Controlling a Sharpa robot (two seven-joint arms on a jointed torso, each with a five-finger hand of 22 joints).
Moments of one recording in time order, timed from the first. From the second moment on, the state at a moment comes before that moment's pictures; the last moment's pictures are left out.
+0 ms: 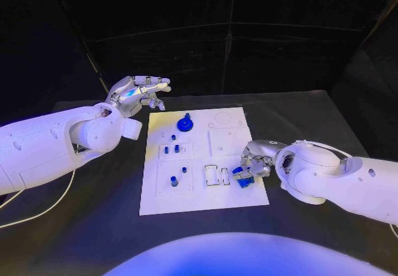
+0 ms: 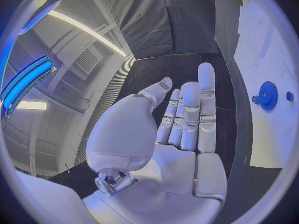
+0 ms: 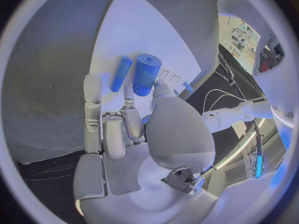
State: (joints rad) left arm 1.23 -0.83 -0.09 1.41 0.02 -0.12 0.40; left_hand 1.28 -0.06 0.39 -0.08 0.06 0.96 0.20 0.16 0.07 0.99 0.12 0.37 0.09 1.20 0.03 1.08 0.54 0.17 1.25 0.12 0.52 0.64; right arm 1.04 -0.99 -0.07 1.85 -1.50 -0.14 -0.55; right_hand 1.20 -0.09 -0.15 0.29 0.27 0.95 0.09 0.43 0.30 1.41 0.01 1.36 1.28 1.47 -0.05 1.51 1.31 0.18 1.15 0.06 1.06 0.55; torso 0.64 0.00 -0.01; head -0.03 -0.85
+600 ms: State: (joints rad) left arm 1.23 -0.84 -0.09 1.41 0.02 -0.12 0.40; left_hand 1.28 -0.06 0.39 -0.08 0.06 0.96 0.20 0.16 0.07 0.98 0.12 0.37 0.09 1.20 0.03 1.08 0.54 0.17 1.25 0.12 0.52 0.64; right arm 1.04 -0.97 -0.07 1.84 -1.54 -0.09 -0.55; right_hand 1.20 -0.08 -0.16 0.29 0.27 0.95 0.09 0.45 0.32 1.41 0.01 1.35 1.28 1.47 -0.05 1.51 1.31 0.18 1.14 0.06 1.06 0.55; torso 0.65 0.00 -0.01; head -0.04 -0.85
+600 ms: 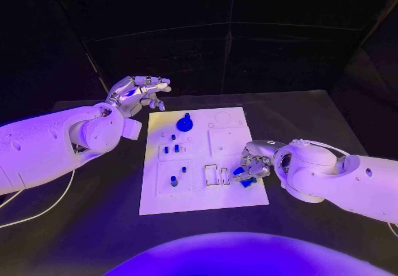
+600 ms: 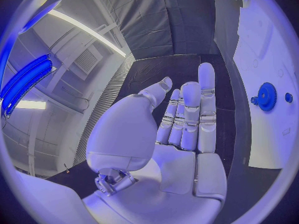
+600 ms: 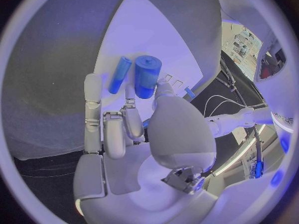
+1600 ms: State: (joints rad) left arm 1.23 -0.83 -0.09 1.41 0.02 -0.11 0.39; left_hand 1.28 -0.06 0.39 -0.08 0.06 0.96 0.20 0.16 0.07 0.98 0.12 0.38 0.09 1.20 0.03 1.08 0.53 0.17 1.25 0.12 0.52 0.64; right arm 1.03 -0.91 -0.07 1.86 -1.41 -0.36 -0.47; right_hand 1.22 -0.01 -0.19 0.29 0.37 0.96 0.07 0.48 0.36 1.42 0.00 1.36 1.31 1.46 -0.06 1.51 1.31 0.18 1.15 0.04 1.07 0.58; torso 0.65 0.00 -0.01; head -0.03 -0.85
